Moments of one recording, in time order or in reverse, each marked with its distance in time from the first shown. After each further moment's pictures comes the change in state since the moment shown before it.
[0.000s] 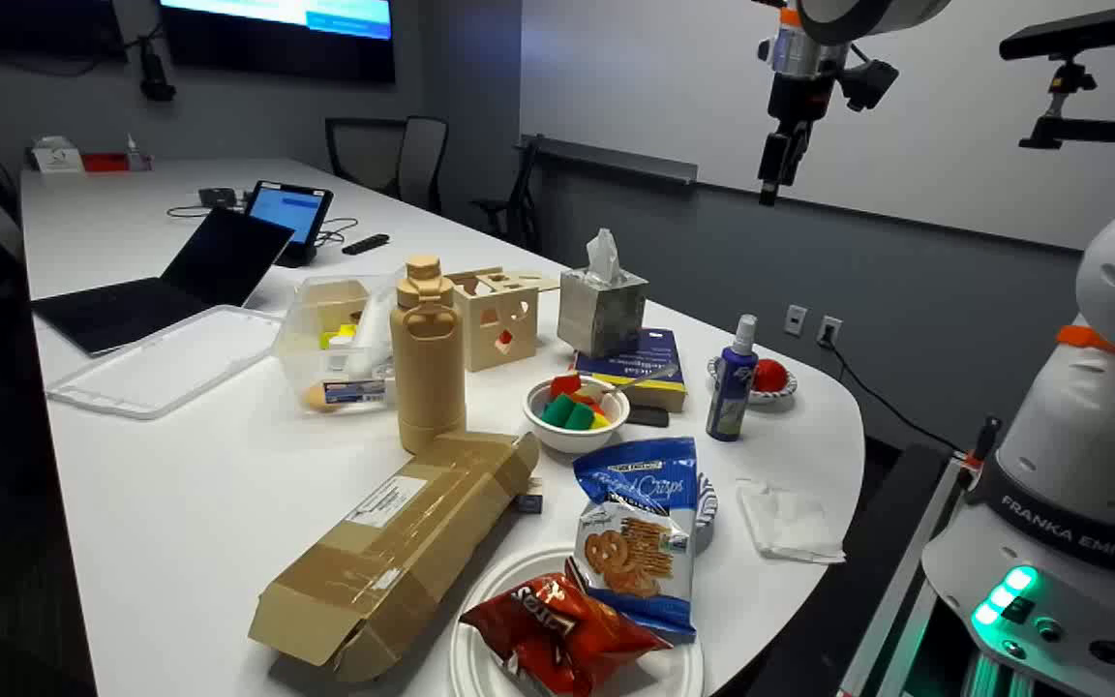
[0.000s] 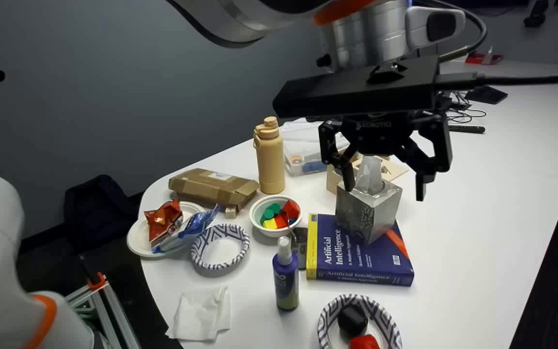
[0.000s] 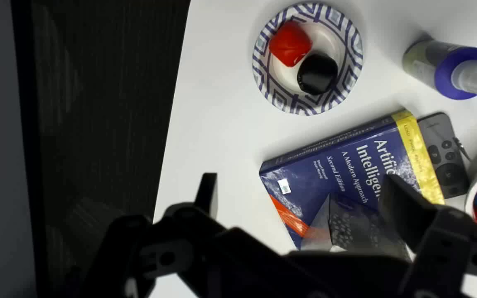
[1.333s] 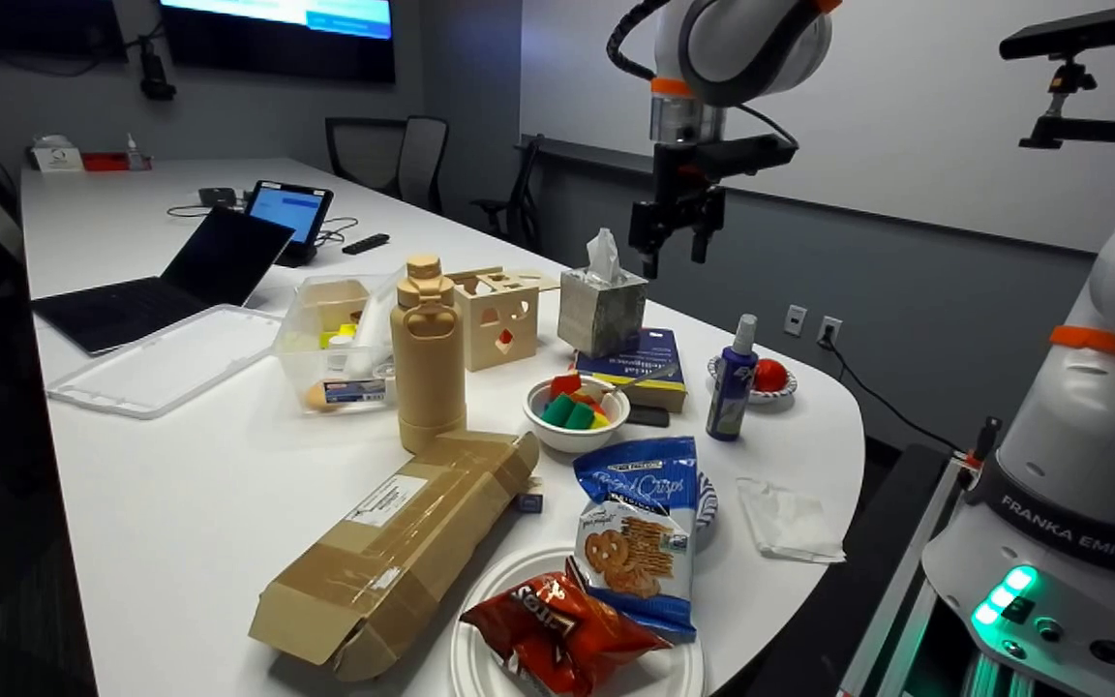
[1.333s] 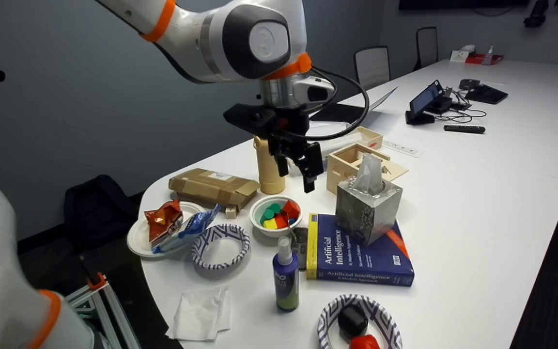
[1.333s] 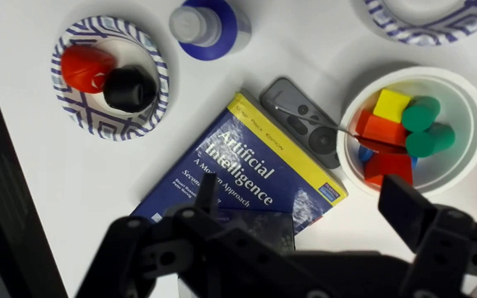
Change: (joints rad) arm 0.127 0.191 0.277 -0.037 0.187 0.058 0.678
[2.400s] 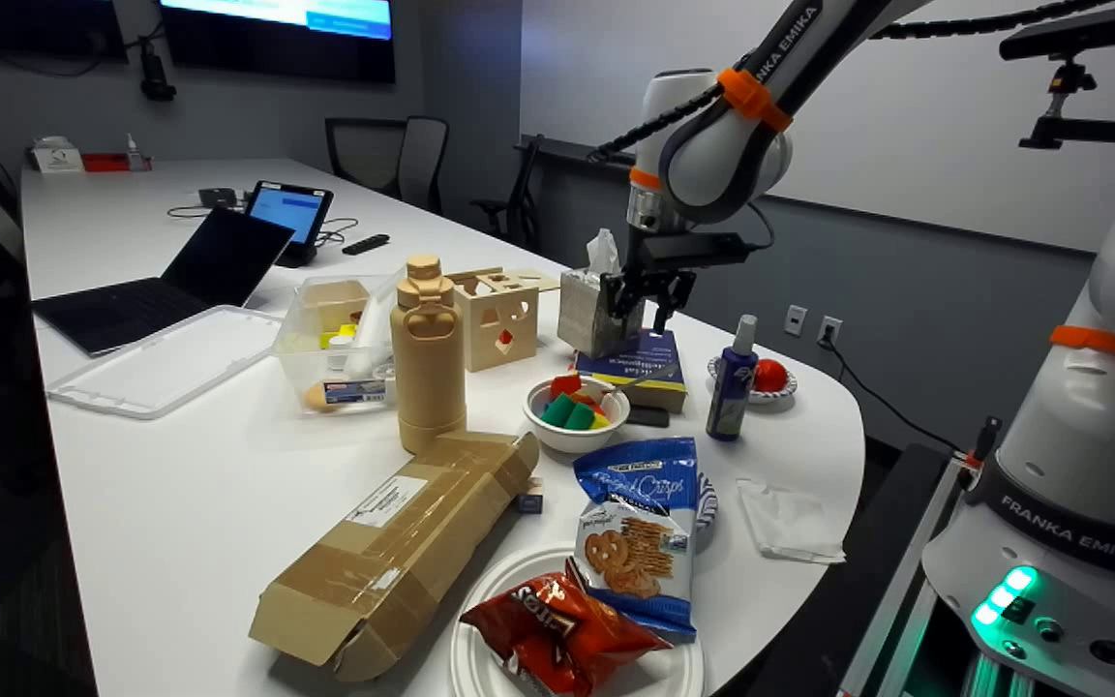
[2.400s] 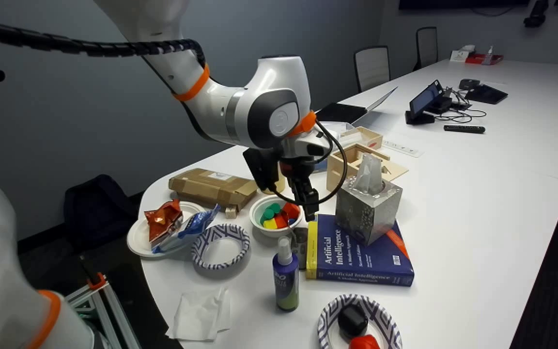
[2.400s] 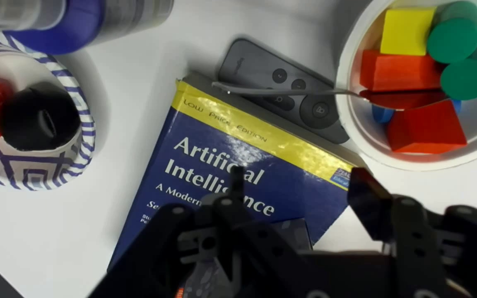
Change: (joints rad) arm -0.005 0.264 -0.008 -0.041 -0.054 0.397 0.330
